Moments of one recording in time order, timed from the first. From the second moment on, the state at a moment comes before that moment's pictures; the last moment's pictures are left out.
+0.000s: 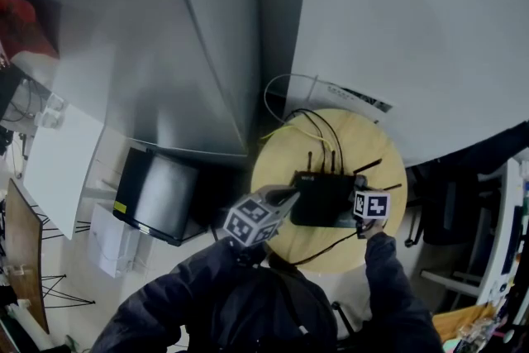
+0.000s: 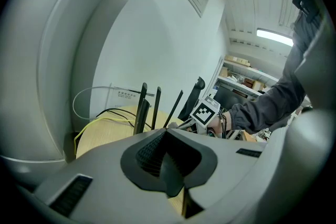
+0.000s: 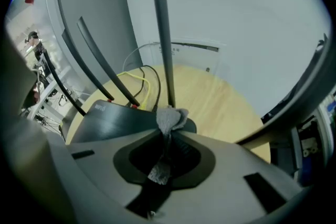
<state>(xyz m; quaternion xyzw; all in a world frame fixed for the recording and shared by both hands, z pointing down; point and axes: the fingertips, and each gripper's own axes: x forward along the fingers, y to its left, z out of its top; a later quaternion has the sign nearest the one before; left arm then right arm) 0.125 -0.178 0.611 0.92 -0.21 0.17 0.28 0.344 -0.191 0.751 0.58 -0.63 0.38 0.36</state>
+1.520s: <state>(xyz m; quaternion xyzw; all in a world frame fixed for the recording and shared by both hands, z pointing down) 0.139 -0.164 0.602 0.93 -0.19 0.17 0.27 0.309 -0.135 0.756 0.51 -0.67 0.41 0.35</state>
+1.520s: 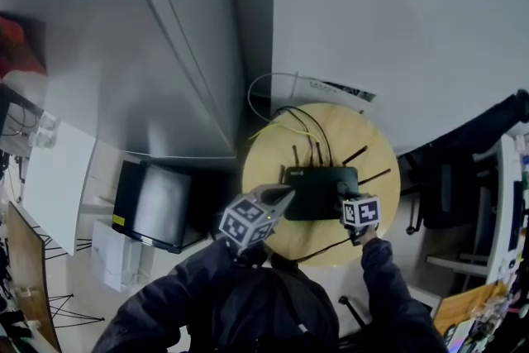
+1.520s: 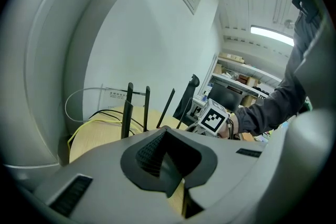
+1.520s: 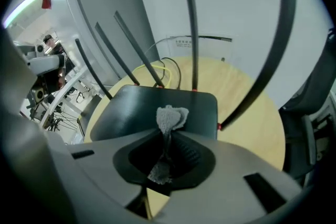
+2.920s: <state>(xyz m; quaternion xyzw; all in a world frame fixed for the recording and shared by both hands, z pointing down) 0.141 -0.160 0.601 0.93 -0.18 0.18 0.26 0.169 -0.096 0.749 0.42 -0.74 0.41 0.33</state>
